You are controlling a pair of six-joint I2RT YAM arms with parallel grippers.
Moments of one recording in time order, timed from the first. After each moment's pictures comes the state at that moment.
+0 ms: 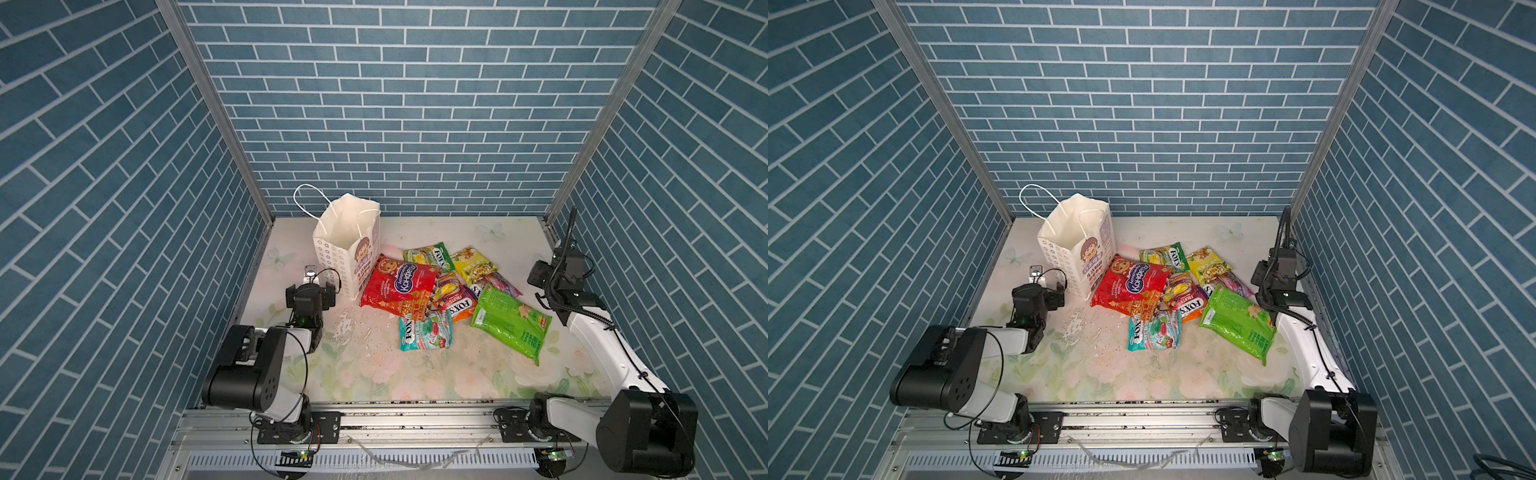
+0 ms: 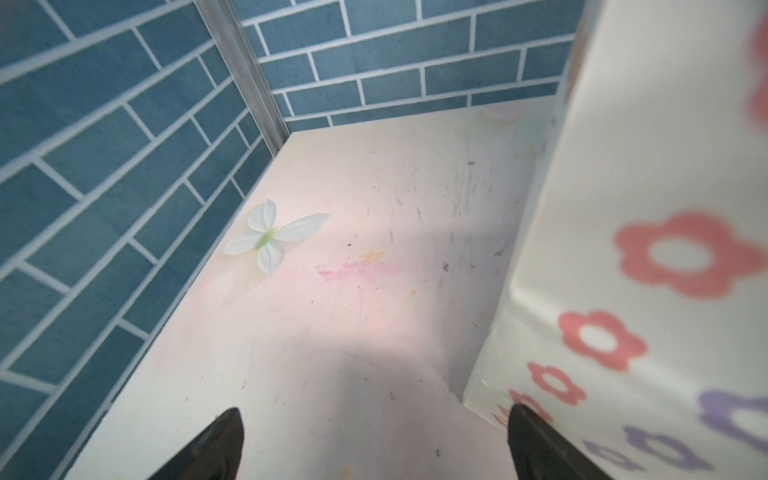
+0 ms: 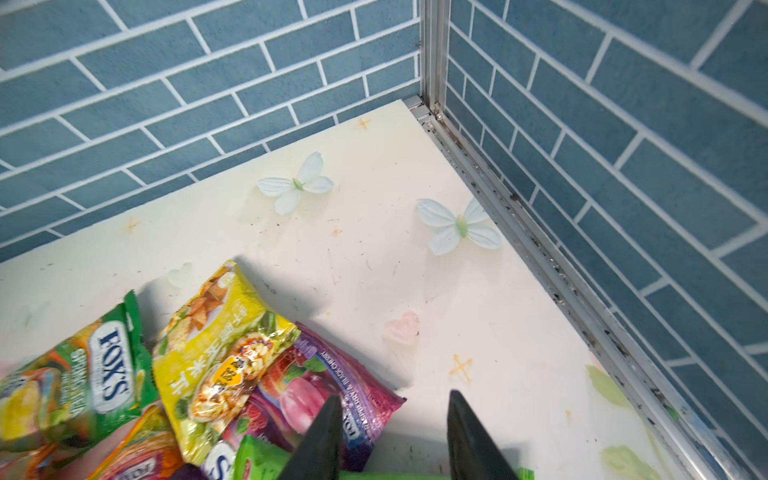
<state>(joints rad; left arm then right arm) -0.10 1.52 0.37 0.72 -0.33 0.05 0.00 1.16 0.81 -0.24 0.20 0.26</state>
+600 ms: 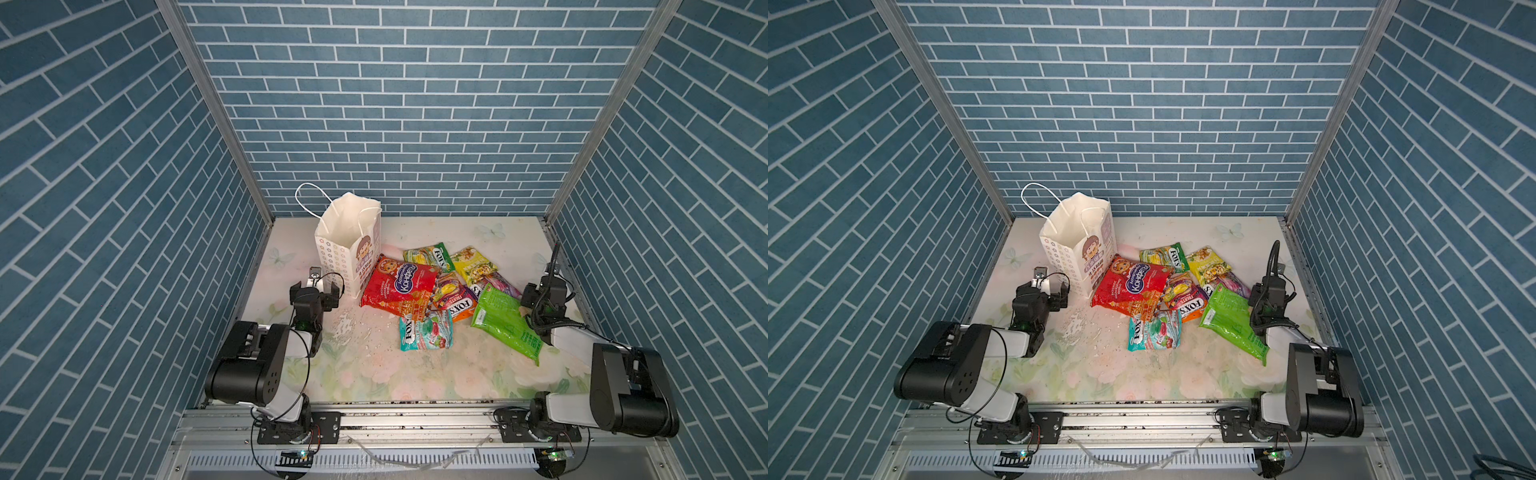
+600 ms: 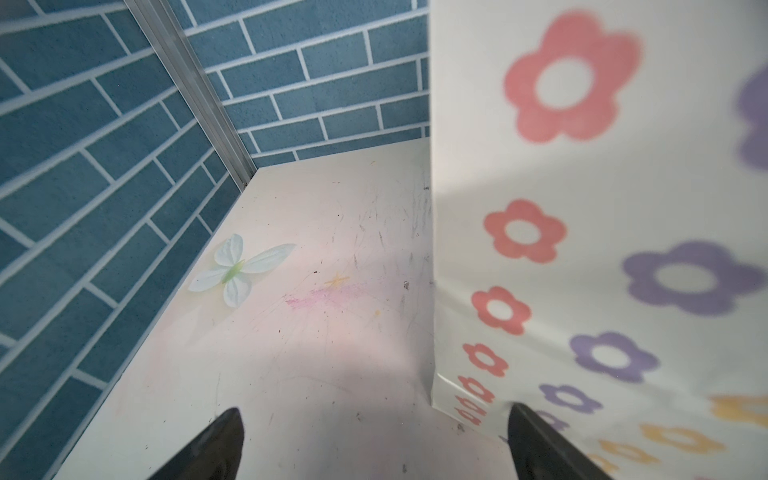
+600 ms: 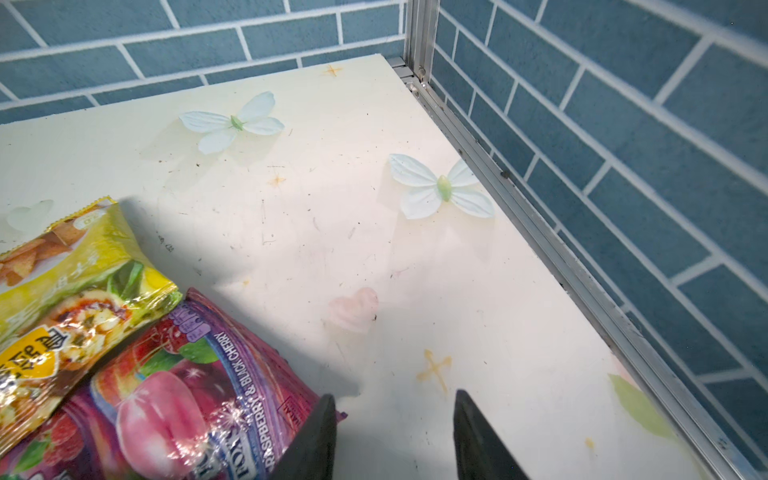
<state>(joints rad) -0.10 1.54 0.33 0.88 -0.23 0.10 -0.04 1.36 0.46 0.38 0.23 0.12</state>
